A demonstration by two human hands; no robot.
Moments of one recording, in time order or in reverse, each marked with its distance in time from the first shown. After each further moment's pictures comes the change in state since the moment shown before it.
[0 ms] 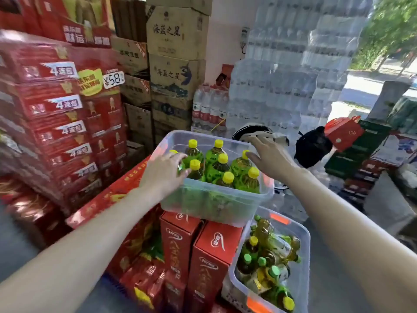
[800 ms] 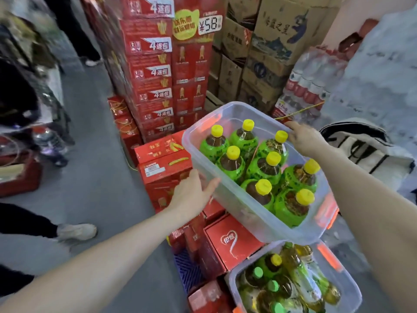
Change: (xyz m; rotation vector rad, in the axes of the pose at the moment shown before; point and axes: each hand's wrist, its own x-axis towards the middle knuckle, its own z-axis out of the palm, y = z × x) left_hand -0.027 0.056 0.084 -0.312 -0.050 -0.898; right_hand 0.193 0.058 0.140 0.109 -0.414 -0.170
